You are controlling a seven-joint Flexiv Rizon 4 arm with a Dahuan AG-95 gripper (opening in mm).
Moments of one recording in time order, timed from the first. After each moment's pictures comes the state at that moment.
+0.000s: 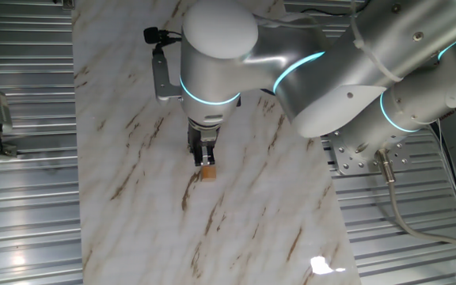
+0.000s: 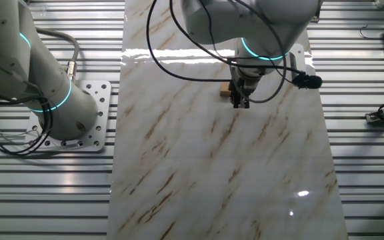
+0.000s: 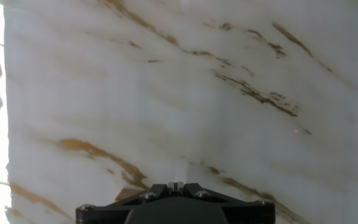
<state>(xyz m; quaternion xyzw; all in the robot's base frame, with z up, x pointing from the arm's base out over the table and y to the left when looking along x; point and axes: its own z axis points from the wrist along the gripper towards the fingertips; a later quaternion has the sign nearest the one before) 0.477 0.038 0.027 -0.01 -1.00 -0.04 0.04</state>
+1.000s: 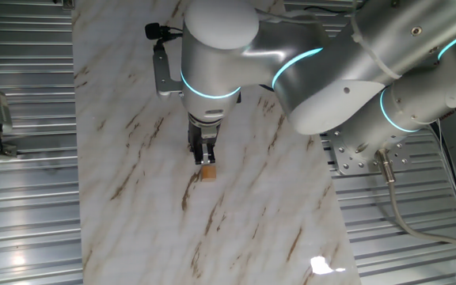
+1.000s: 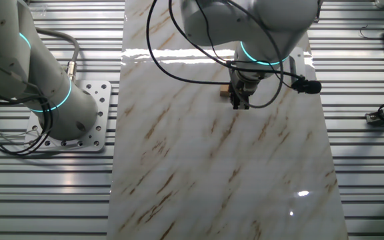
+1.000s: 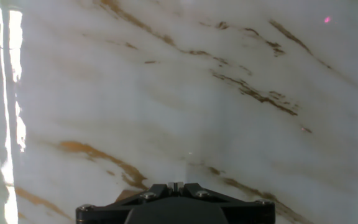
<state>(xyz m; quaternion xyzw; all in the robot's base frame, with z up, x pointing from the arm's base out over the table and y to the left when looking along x) 0.480 0.037 0.024 0.01 -1.00 -0.06 0.03</state>
